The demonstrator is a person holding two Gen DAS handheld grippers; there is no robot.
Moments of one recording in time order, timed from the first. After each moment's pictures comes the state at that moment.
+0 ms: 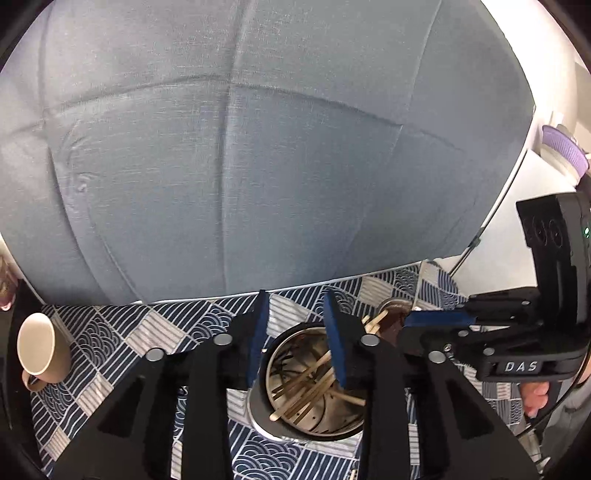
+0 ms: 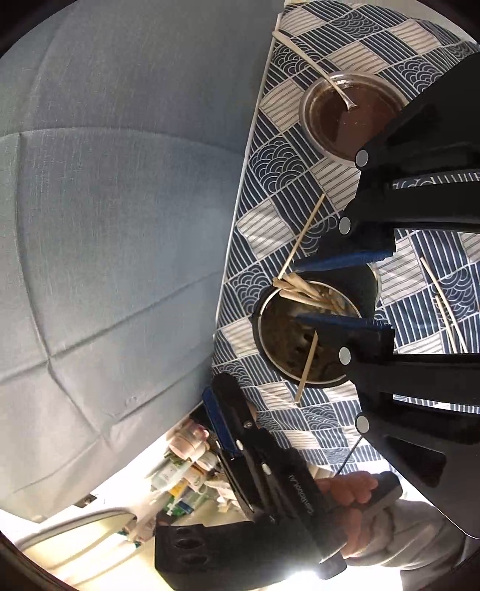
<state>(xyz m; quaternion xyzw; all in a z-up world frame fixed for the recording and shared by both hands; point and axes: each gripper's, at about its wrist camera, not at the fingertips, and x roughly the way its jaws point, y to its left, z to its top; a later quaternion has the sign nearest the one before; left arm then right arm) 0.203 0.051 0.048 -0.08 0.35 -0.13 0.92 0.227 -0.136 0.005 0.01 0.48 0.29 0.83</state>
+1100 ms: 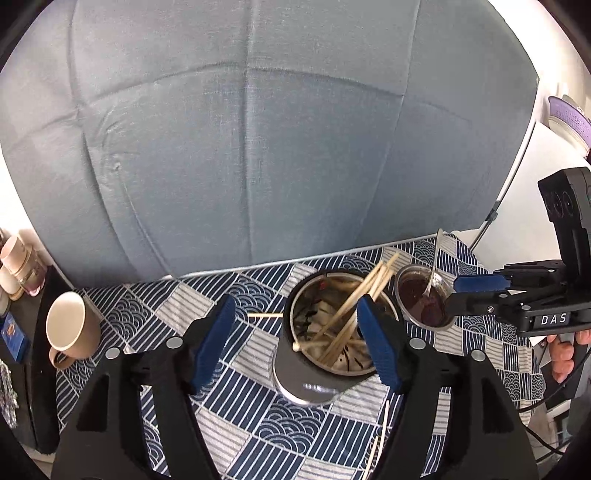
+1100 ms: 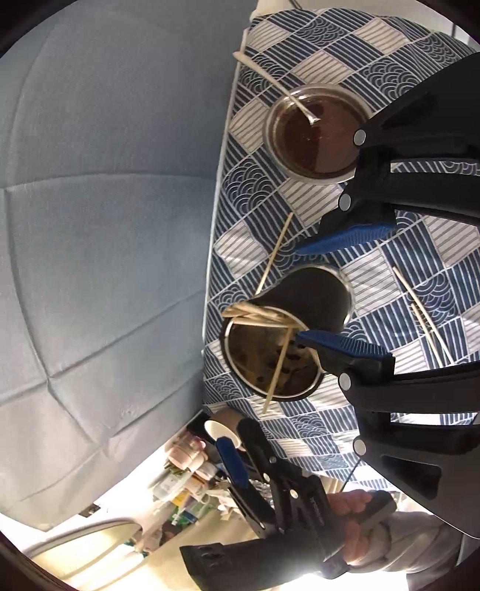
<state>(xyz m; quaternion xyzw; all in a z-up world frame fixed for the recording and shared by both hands) 0.156 0.052 0.041 -0.04 0.38 -0.10 0.92 0.195 -0.168 -0.007 0.03 0.49 0.26 0.83</state>
